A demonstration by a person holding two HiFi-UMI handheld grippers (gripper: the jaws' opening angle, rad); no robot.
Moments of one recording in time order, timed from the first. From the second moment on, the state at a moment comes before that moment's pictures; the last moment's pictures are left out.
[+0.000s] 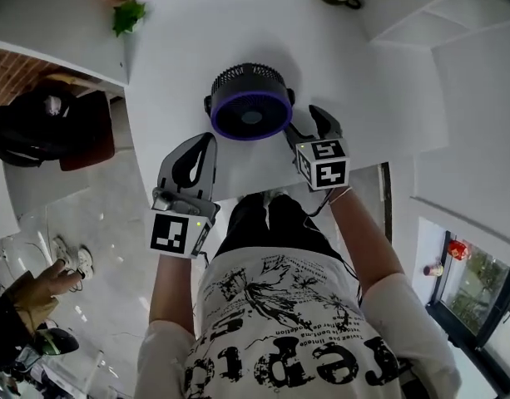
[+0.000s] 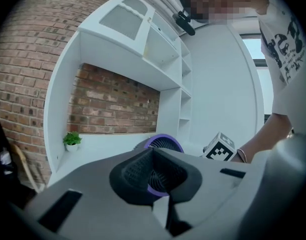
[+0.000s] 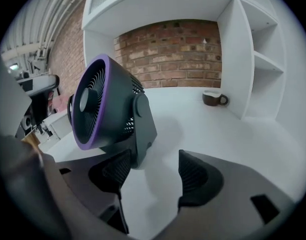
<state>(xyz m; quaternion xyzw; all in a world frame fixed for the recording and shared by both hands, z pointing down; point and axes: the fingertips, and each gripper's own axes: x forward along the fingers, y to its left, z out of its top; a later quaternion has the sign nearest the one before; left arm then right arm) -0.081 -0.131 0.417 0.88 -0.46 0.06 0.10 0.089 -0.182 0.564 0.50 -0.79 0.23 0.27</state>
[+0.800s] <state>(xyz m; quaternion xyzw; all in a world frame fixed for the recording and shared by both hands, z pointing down) -0.080 -0.128 0.446 0.85 -0.51 0.07 0.13 0.059 -0.217 0.571 0.51 -0.82 0.17 0.19</state>
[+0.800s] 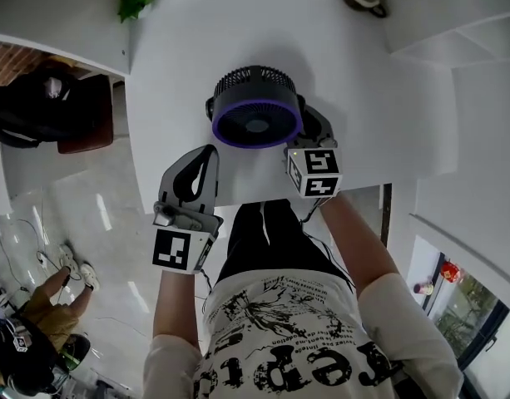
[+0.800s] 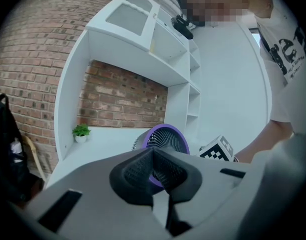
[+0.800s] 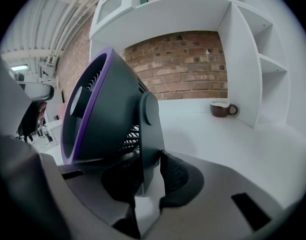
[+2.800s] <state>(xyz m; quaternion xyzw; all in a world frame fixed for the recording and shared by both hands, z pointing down) -0.091 -0.144 0.224 0.83 -0.56 -0.01 -0.04 0.146 -0.209 0.240 0.57 -0.82 0.06 -0.03</state>
